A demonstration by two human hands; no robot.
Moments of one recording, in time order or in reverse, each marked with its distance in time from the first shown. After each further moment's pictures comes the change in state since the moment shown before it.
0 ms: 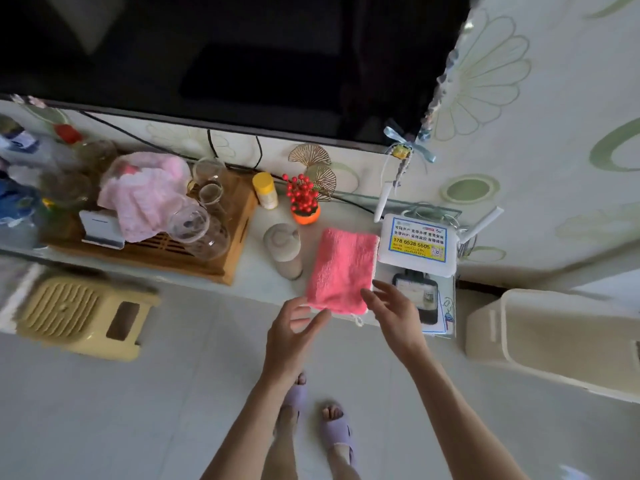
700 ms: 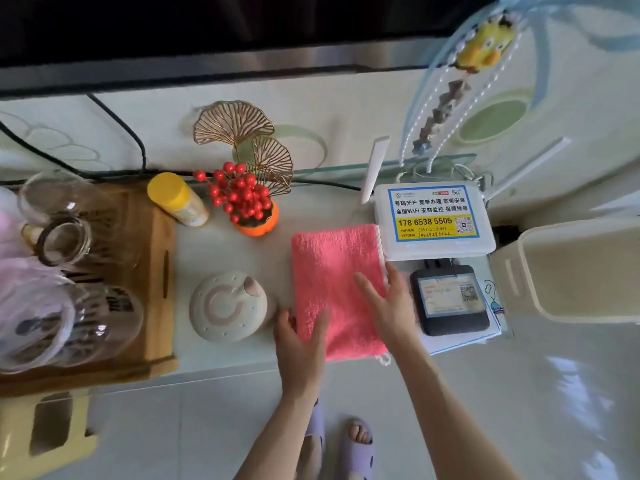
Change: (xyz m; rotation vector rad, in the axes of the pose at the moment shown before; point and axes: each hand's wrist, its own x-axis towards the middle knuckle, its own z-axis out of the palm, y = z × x) left_hand 0.190 -0.093 0.066 0.055 -0.053 -0.068; right_hand 0.166 0.089 0.081 0.097 0.366 0.225
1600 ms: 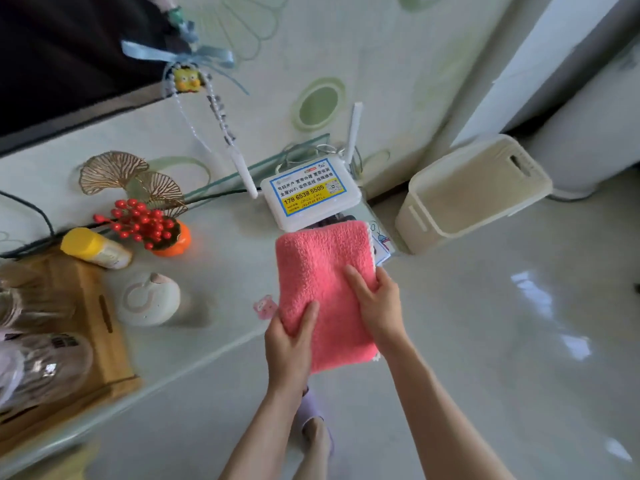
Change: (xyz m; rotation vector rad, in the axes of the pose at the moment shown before) left_hand -0.125 0.020 0.018 0.060 -0.336 0.226; right_hand -0.116 0.032 -0.114 0.399 0.309 0.012
